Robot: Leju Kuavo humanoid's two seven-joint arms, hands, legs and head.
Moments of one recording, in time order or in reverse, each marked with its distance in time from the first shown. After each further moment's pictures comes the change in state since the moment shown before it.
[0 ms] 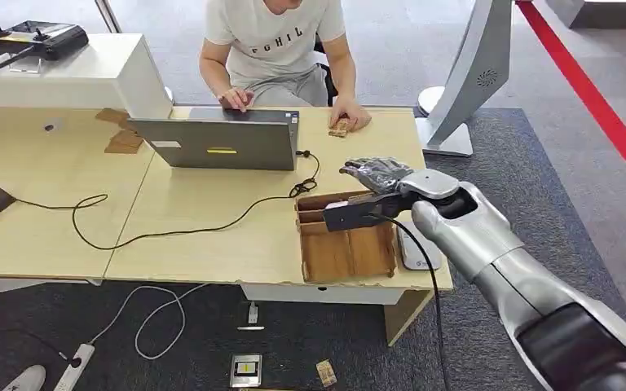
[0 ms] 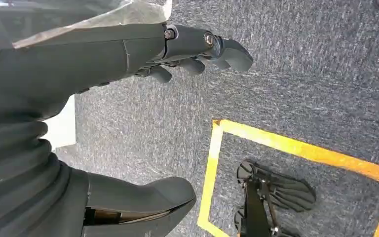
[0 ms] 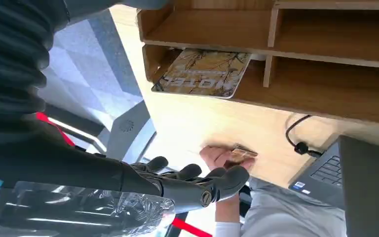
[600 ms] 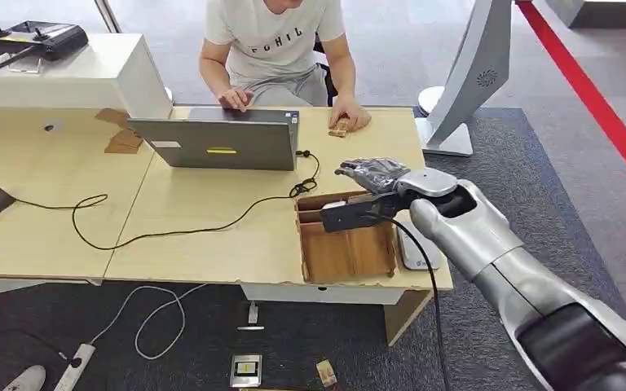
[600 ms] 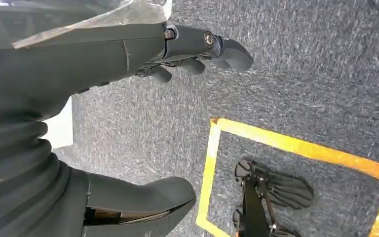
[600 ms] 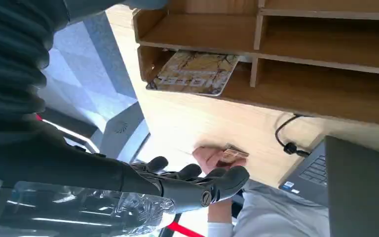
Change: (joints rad) left arm -0.001 -0.005 0.001 0.000 -0.006 0.000 -0.013; right arm -0.001 -0.001 0.000 -0.029 -0.022 0.047 -0.002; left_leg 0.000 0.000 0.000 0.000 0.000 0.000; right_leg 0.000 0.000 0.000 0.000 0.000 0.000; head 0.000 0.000
